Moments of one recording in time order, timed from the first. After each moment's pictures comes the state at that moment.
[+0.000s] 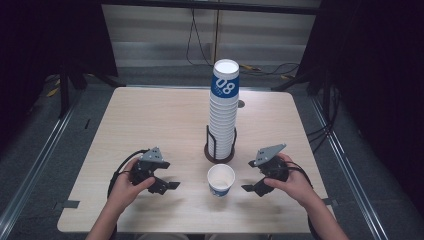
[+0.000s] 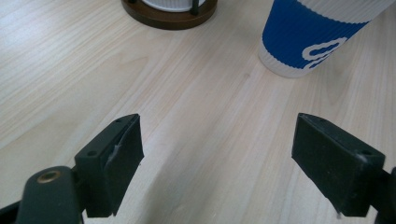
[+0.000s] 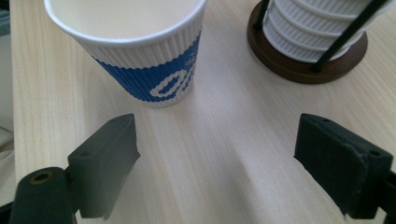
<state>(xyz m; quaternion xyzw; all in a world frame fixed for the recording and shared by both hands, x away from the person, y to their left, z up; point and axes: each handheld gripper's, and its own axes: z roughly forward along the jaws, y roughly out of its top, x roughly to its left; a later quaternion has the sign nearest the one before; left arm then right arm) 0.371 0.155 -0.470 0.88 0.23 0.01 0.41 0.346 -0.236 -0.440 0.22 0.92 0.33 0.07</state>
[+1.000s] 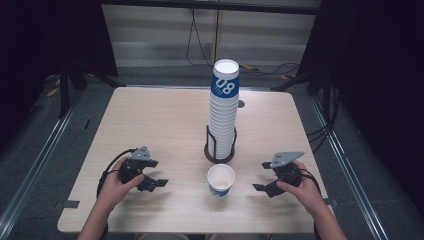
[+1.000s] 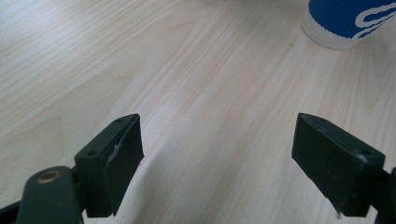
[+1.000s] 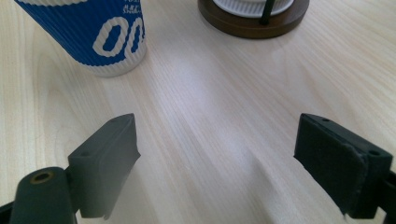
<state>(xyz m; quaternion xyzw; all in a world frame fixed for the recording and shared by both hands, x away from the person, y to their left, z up) 0.382 0.188 -0.484 0.88 0.25 0.03 0.40 0.339 -0.282 -0.468 0.27 0.89 0.36 0.10</state>
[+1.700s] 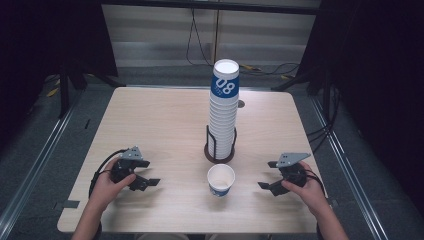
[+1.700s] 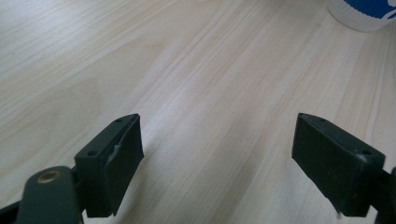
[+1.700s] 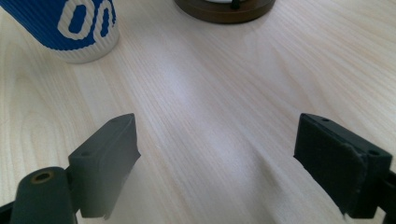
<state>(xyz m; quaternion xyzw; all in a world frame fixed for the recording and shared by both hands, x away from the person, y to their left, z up) 0.389 0.214 -0.496 0.88 0.27 0.03 0.39 0.341 -0.300 -0.476 0.29 0.88 0.36 0.12</state>
